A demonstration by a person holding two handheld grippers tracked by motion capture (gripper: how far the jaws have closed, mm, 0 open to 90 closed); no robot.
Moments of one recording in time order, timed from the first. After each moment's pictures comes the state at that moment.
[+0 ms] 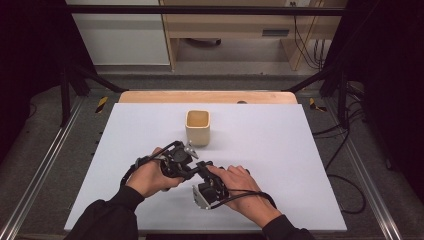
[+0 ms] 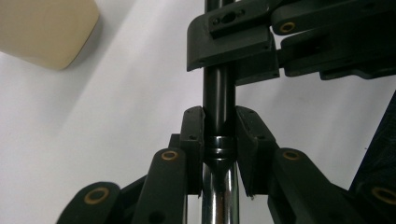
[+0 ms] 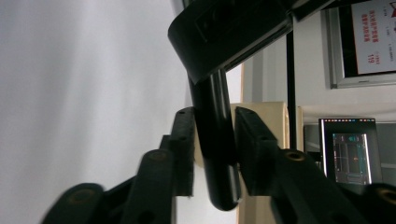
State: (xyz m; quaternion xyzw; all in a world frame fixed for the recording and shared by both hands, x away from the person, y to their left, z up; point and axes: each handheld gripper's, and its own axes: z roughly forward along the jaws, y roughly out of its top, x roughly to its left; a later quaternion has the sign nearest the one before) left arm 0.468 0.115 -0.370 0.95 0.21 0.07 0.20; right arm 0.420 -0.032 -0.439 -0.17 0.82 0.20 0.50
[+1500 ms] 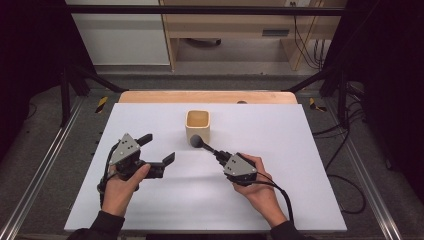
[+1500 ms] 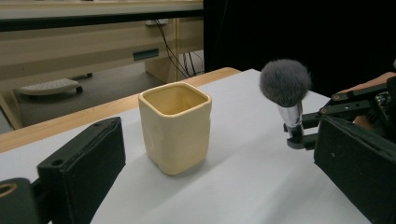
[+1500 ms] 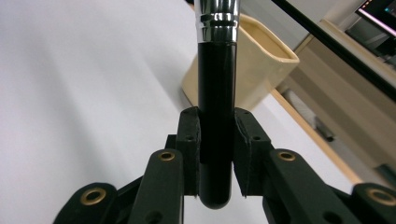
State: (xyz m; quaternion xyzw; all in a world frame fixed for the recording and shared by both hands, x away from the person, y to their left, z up) left arm 0.440 0.211 -0.376 0.71 0.32 0.25 0.57; right arm 0.458 -0.103 -0.443 0.16 0.81 0.43 0.36
